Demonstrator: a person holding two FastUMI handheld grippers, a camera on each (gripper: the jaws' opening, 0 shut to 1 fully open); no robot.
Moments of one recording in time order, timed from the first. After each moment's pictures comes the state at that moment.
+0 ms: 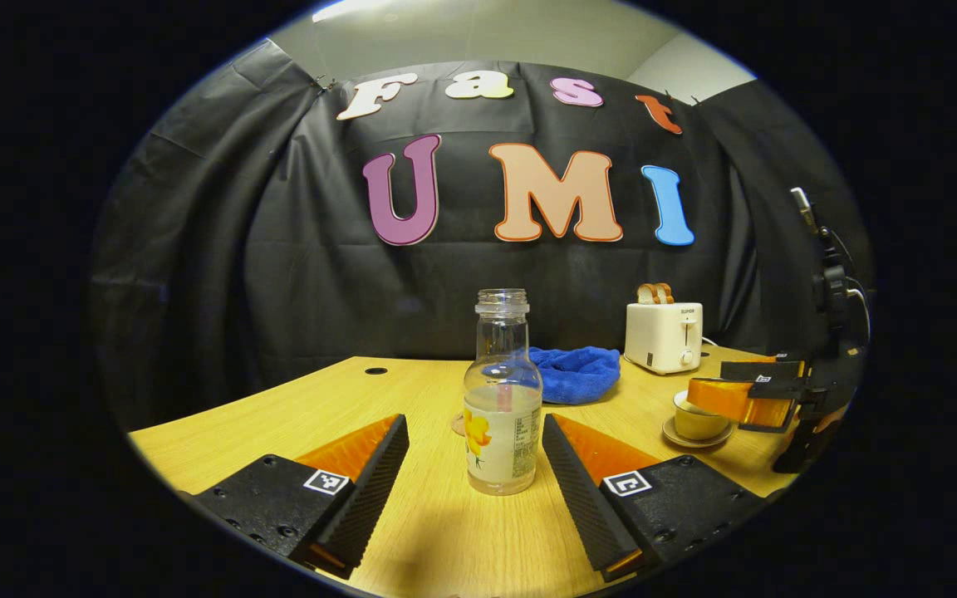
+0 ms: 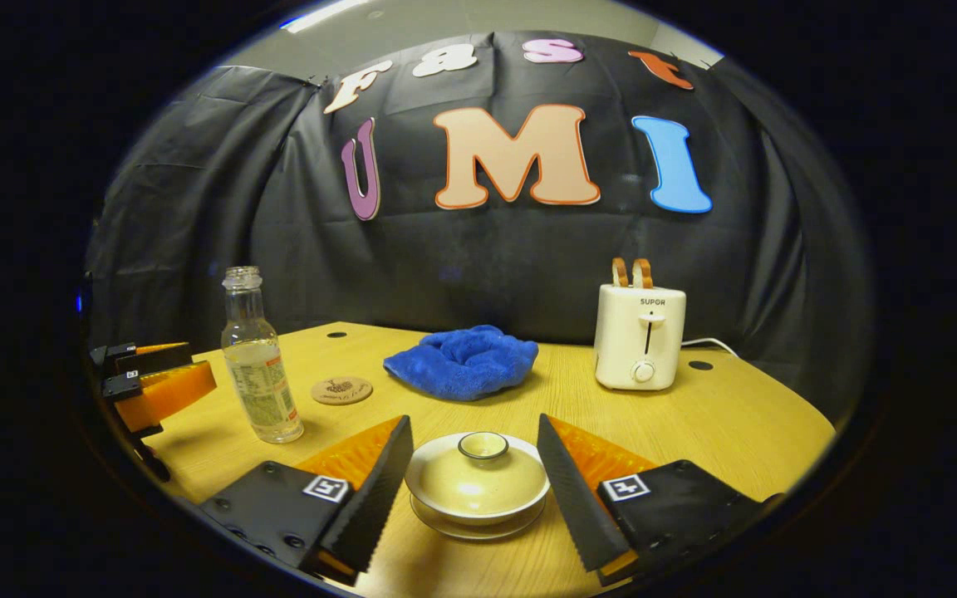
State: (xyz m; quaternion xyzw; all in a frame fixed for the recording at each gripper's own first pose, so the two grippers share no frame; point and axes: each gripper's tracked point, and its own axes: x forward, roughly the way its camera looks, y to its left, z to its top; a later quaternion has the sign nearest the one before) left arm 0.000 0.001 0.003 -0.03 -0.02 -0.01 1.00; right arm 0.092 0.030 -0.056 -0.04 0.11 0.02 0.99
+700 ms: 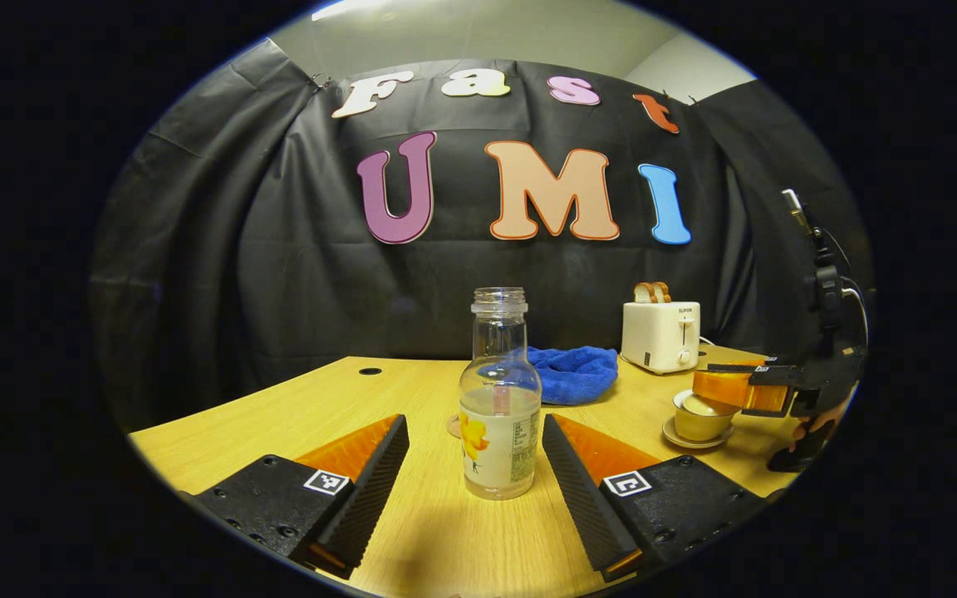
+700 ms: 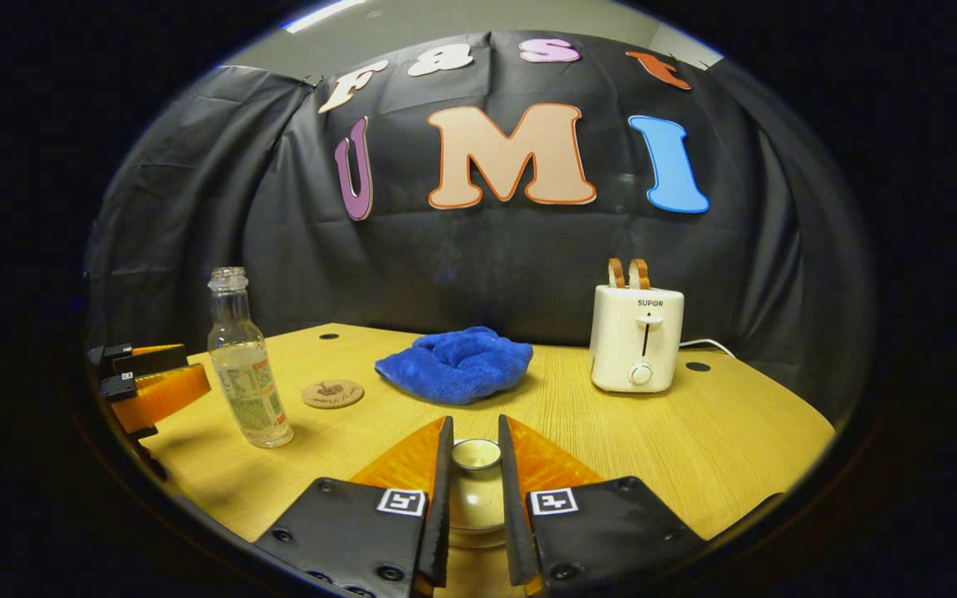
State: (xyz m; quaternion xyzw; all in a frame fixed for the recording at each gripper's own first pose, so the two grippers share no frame) left arm 0.012 -0.002 0.001 -0.02 -0.02 -0.03 1.00; right arm 0.093 0.026 -0.045 -0.04 0.08 0.02 1.00
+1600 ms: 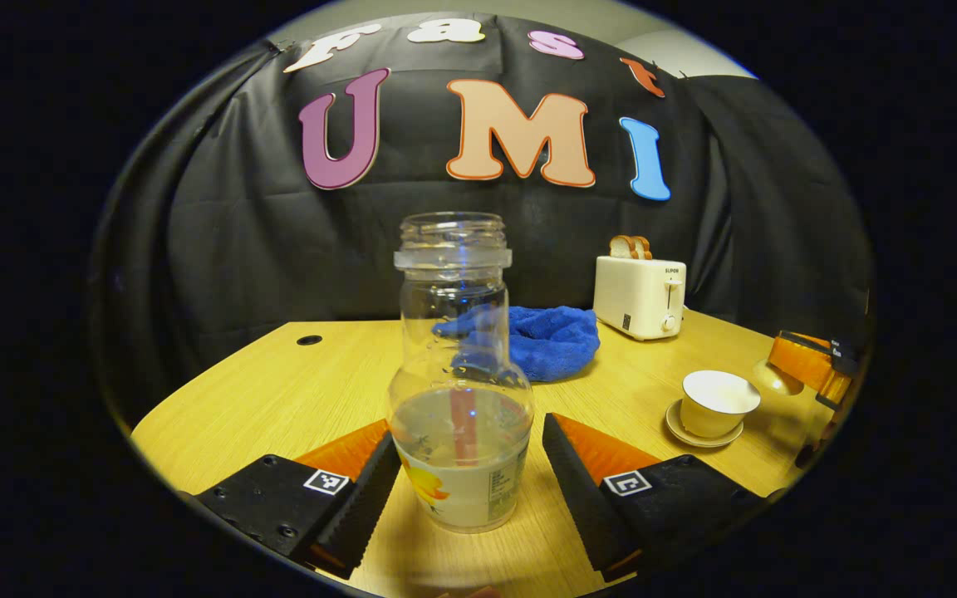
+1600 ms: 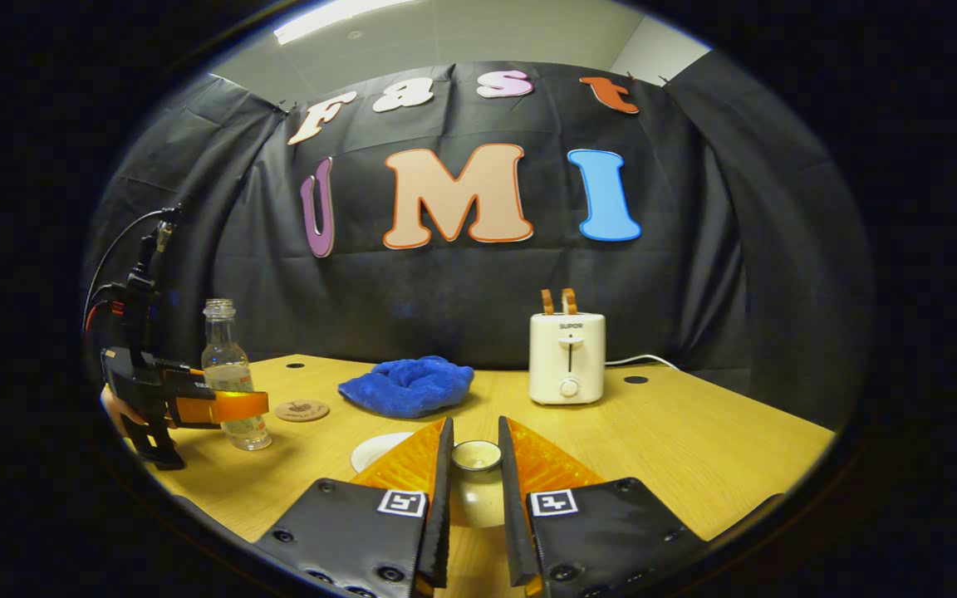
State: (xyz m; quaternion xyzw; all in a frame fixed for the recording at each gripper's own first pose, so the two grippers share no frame) left arm 0.083 -0.037 -0.031 -0.02 0.09 -0.11 0.99; right arm 0.037 -0.038 -0.019 -0.03 0.02 -0.07 1.00
